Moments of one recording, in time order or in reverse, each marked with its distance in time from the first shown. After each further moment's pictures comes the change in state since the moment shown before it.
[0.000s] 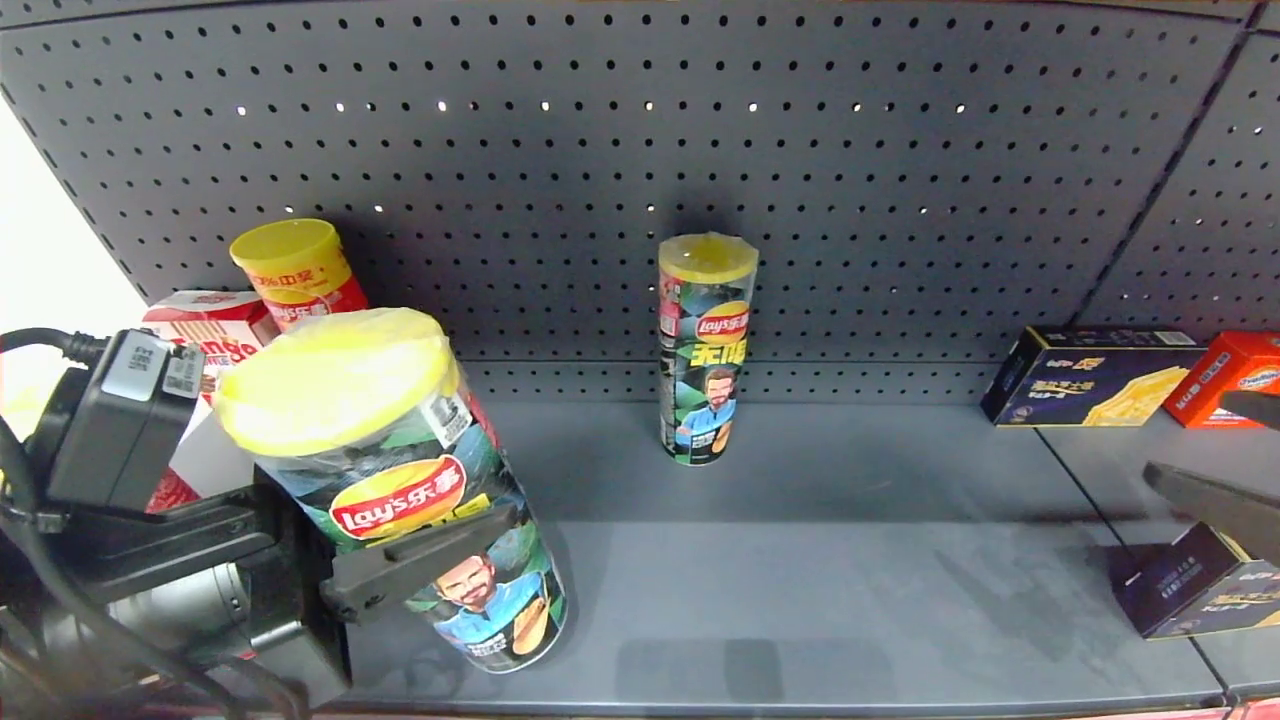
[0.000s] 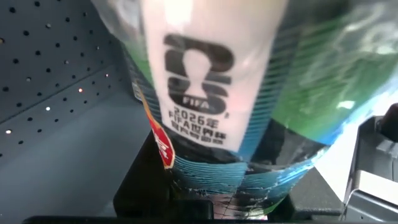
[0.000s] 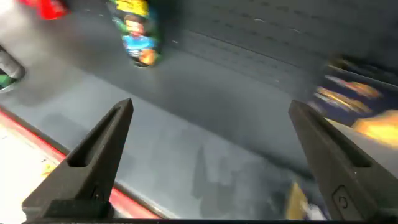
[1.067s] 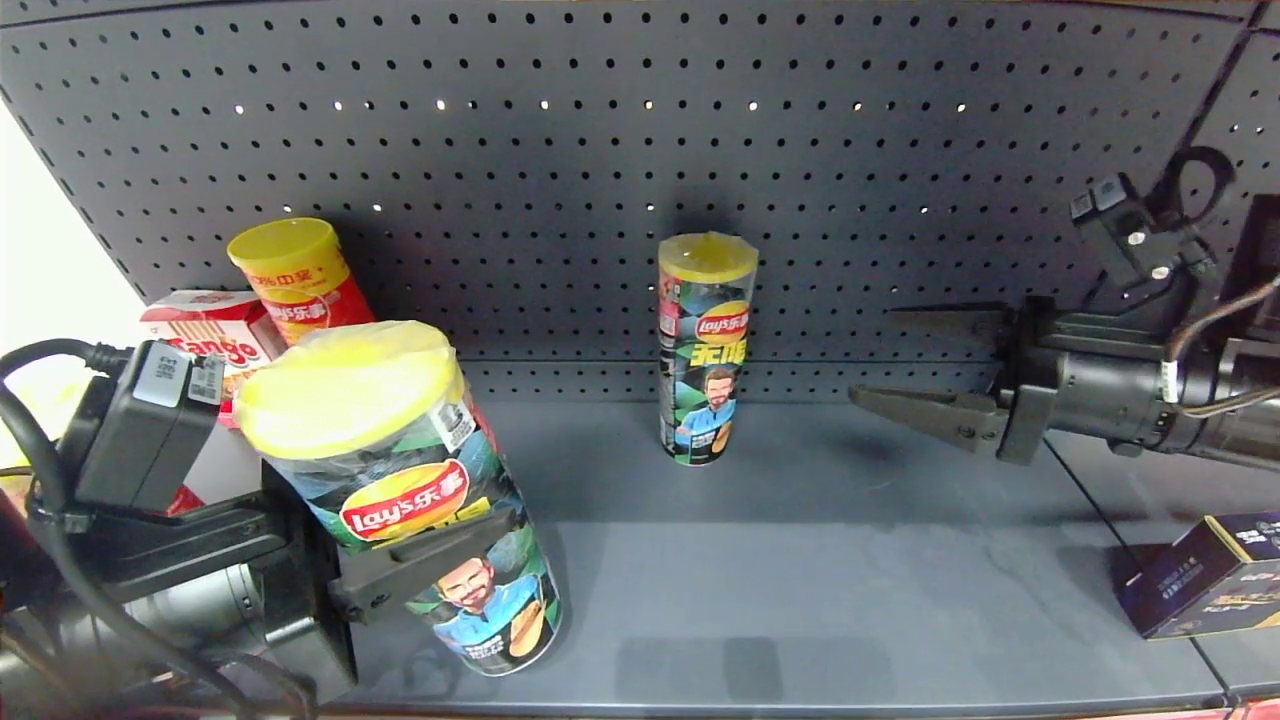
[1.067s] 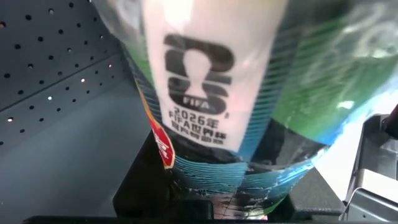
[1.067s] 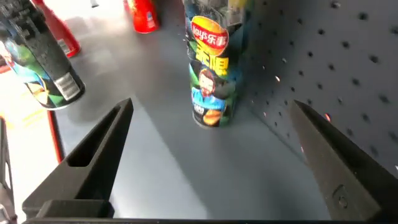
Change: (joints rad) left arm 0.017 0.014 0.015 0.001 0.007 -0.003; right arm 0.046 0.589 -0.259 -0.329 0.443 -0.111
